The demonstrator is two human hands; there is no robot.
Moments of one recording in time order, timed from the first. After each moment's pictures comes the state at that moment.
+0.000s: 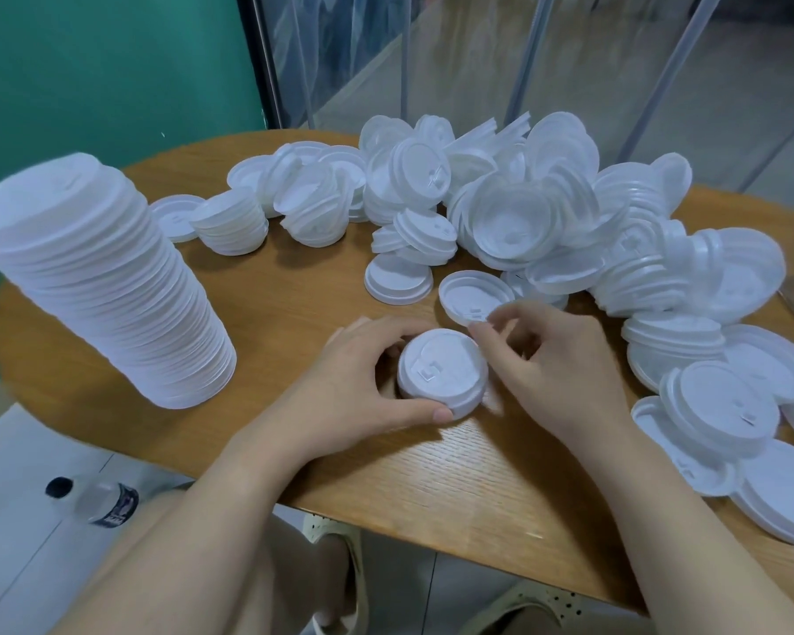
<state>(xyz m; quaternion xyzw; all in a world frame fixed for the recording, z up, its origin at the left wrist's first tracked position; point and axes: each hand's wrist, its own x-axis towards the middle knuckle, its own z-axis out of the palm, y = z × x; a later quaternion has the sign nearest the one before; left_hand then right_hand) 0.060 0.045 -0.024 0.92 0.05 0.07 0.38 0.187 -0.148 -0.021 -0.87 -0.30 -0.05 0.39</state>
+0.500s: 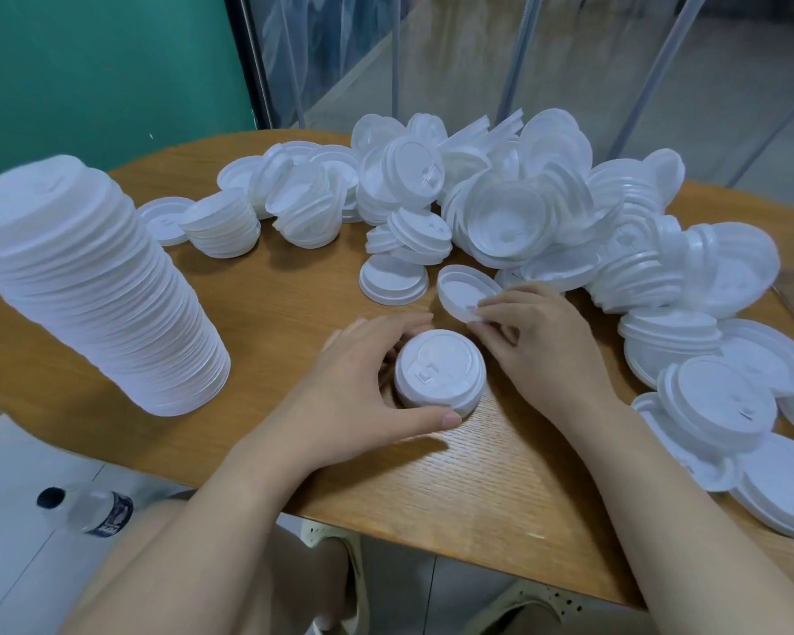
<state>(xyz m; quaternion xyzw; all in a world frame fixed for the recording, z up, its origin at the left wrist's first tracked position) 0.061 0.043 -0.032 0.93 0.05 0.08 0.36 0.214 -0.137 -0.036 -0.87 -0.40 -0.13 0.25</state>
